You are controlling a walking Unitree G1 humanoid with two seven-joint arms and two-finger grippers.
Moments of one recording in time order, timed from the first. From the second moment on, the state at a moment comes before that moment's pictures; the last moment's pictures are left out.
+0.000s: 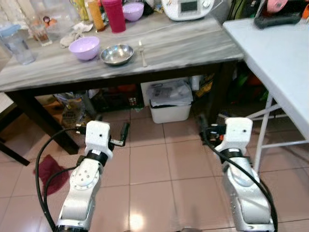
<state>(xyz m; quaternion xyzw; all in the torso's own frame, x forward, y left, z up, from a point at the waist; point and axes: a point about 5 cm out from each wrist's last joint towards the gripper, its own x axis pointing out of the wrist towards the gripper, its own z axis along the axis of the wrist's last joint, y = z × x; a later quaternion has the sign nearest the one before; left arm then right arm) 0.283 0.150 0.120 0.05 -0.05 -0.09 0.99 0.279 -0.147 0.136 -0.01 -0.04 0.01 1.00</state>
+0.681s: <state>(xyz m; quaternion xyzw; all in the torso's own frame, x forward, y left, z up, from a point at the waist) 0.282 0.155 0.114 0.05 -0.04 -0.08 0.99 0.281 -0.140 0.139 -0.01 -0.05 0.01 1.00</state>
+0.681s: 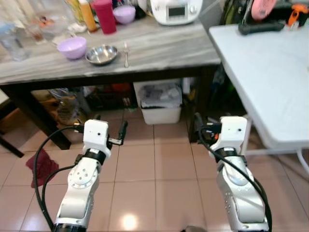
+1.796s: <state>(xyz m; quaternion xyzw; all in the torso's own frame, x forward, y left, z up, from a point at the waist) 0.283 0.145 0.115 0.04 -0.04 -0.11 0.99 0.283 -0.151 0.141 -0.01 -0.05 -0.02 1.00</state>
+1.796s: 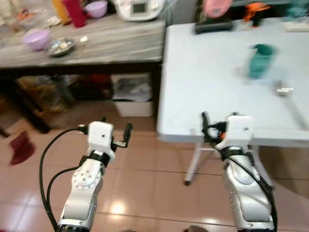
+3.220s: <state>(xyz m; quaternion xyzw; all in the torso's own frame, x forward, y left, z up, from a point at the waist) 0.281 0.146 0.113 0.03 -0.03 -0.12 0.99 0.287 -0.145 0.143 -0.01 -0.05 -0.02 1.00</state>
